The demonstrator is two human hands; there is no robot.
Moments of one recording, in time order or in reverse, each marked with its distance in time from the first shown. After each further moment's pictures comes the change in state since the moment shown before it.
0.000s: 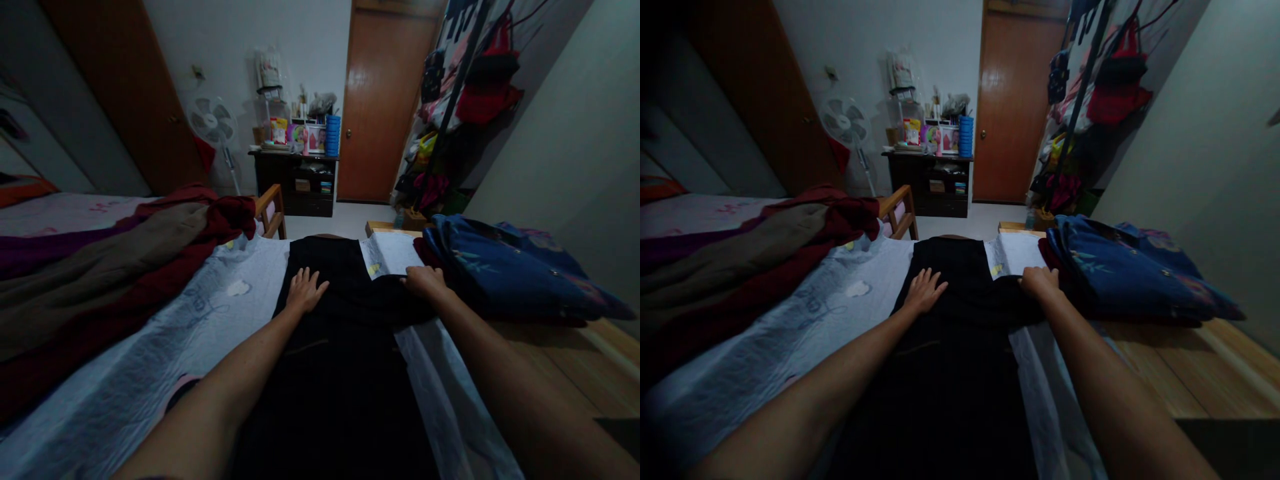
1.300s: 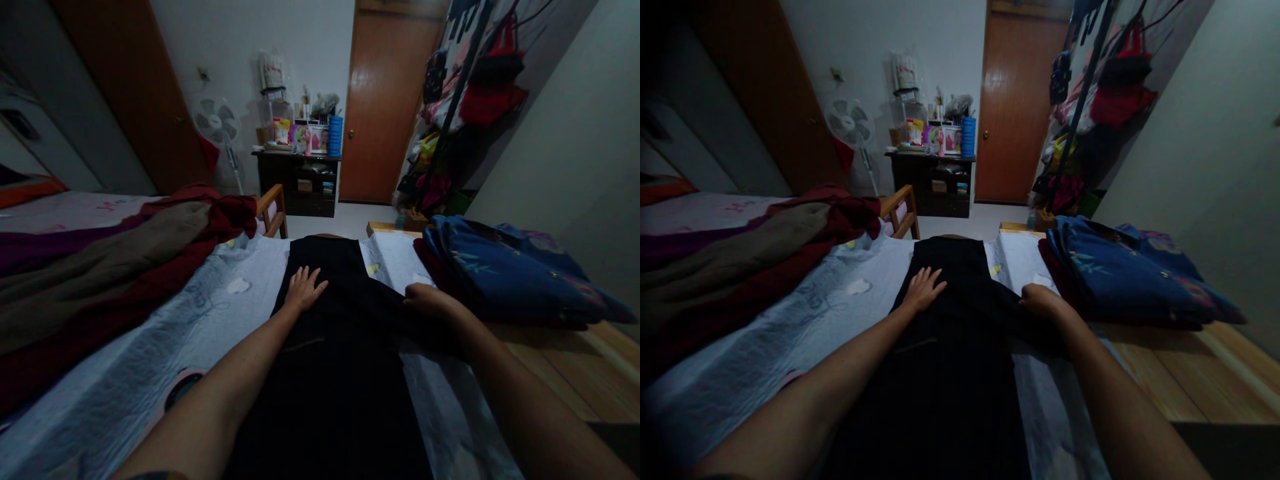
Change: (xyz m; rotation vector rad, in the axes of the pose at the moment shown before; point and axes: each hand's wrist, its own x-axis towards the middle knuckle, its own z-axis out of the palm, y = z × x) left_hand 0.001 -0.003 0.001 -0.085 0.021 0.009; right_hand -0.022 0.024 0.011 0.177 -0.264 -0.271
